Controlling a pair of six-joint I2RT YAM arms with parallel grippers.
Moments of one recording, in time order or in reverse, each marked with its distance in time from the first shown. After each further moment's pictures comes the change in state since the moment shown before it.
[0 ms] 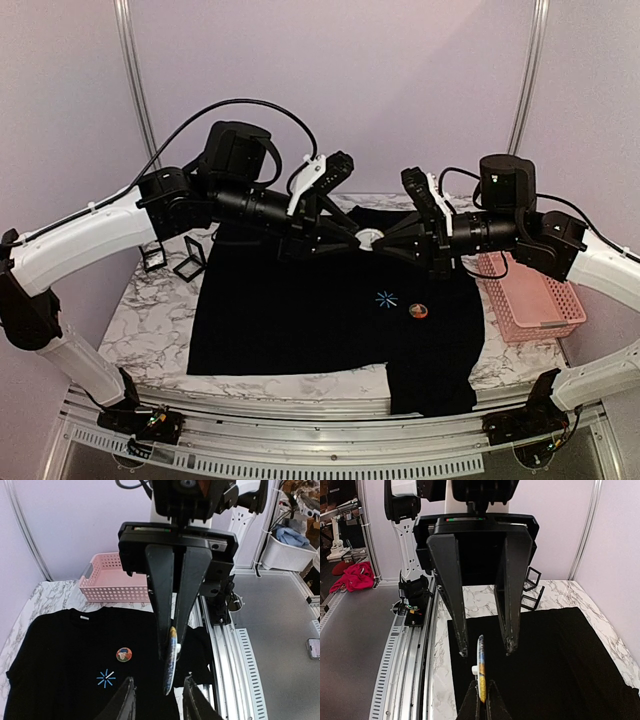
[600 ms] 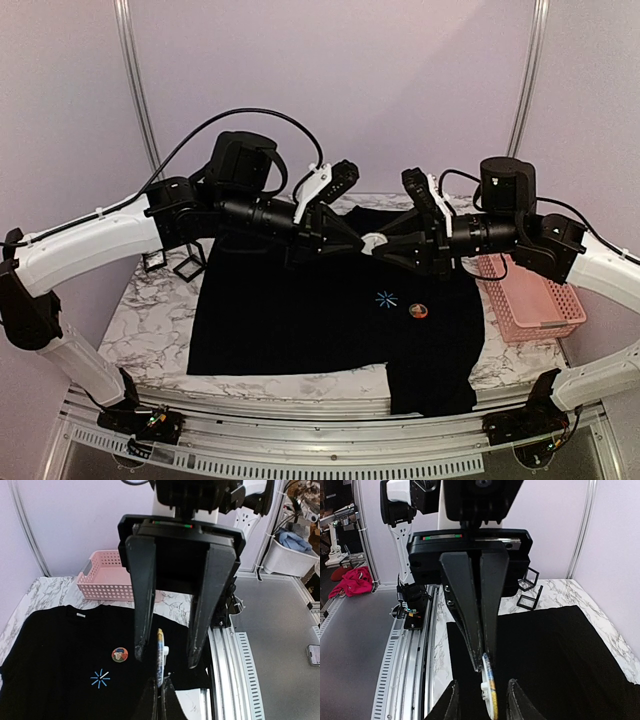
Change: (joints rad) left arm -0.021 0.004 -0.048 0.059 -0.023 -0.045; right arm -0.001 -0.003 -0.014 0.005 0.011 0.016
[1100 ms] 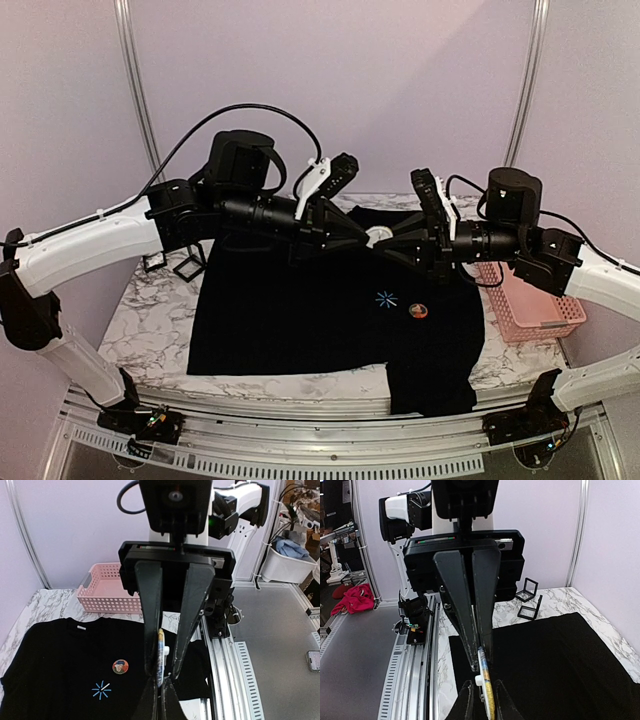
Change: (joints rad) left arm -0.004 -0.002 -0.019 0.088 0.010 -0.025; right arm 0.000 -0.039 -0.114 0.193 -0.004 0.121
